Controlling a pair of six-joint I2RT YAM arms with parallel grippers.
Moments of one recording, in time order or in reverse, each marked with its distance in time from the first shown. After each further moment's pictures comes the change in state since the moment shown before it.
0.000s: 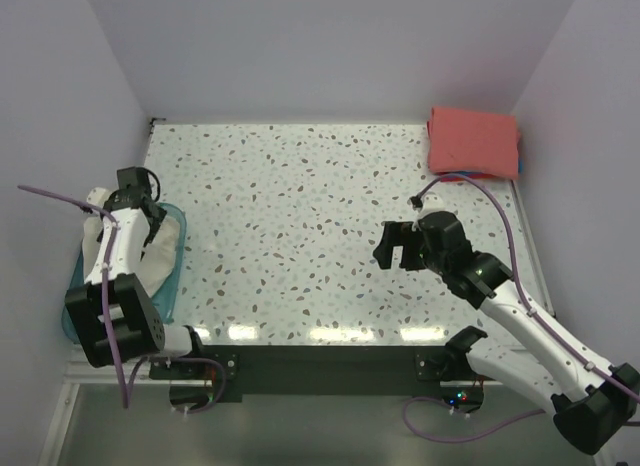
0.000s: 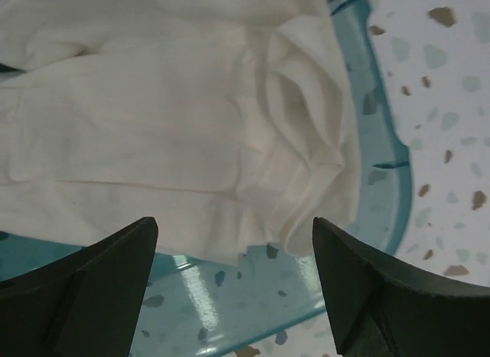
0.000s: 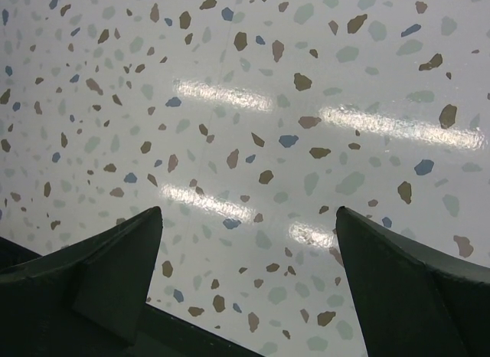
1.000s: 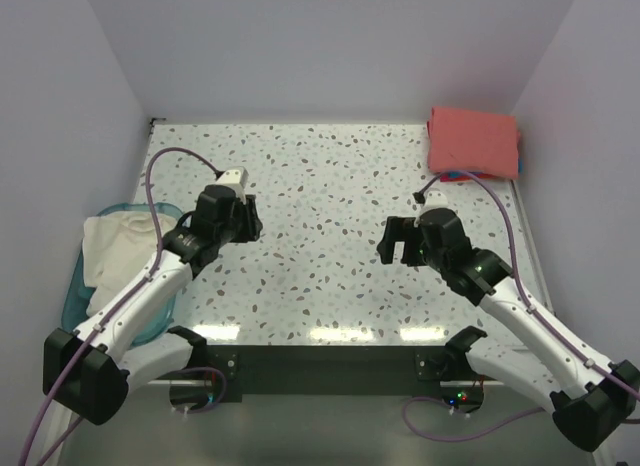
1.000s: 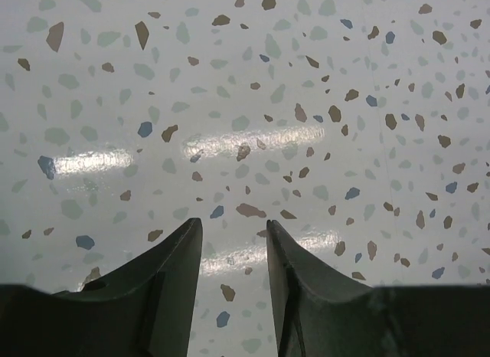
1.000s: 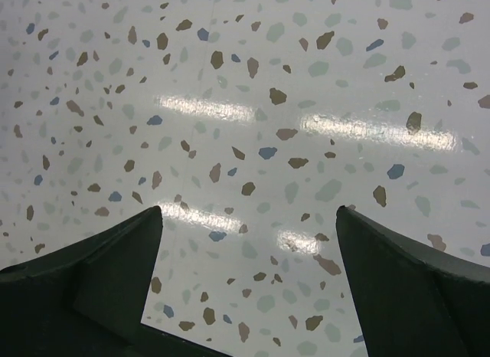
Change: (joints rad) left arm -0.700 -0.259 -0.227 0.342 0.420 0.521; right arm 0.000 0.024 0.023 -0.014 0.079 0.001
